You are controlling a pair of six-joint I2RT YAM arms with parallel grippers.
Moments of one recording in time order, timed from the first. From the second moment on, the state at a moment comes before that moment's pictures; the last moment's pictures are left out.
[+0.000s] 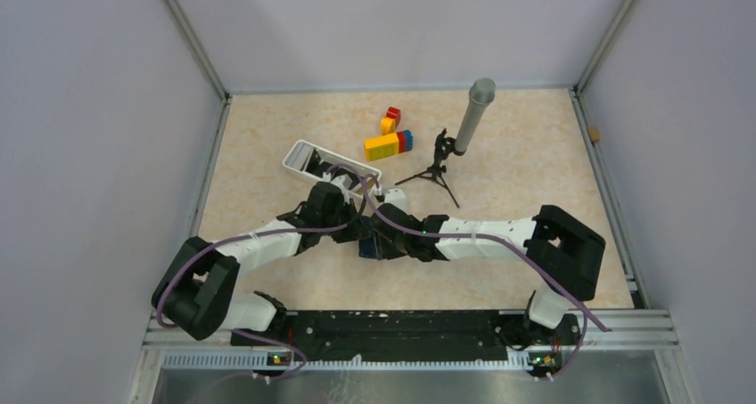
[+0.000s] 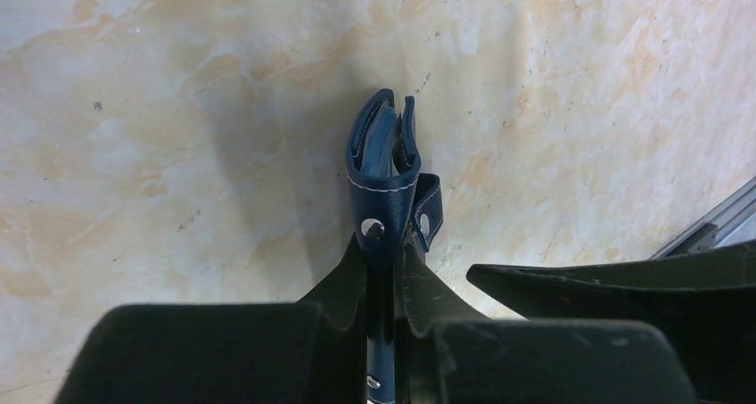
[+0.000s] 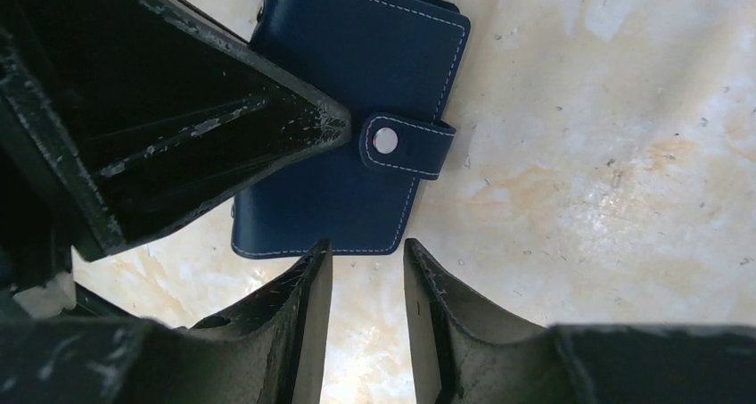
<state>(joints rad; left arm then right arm) -0.54 1.34 0.55 -0.01 0.25 -0.70 1.12 1.66 0.99 -0.23 0.25 0.77</state>
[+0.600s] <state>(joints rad) -0.54 1.37 0.60 -0.07 0.25 -0.65 1.09 1.73 1.03 -0.16 0.28 0.76</state>
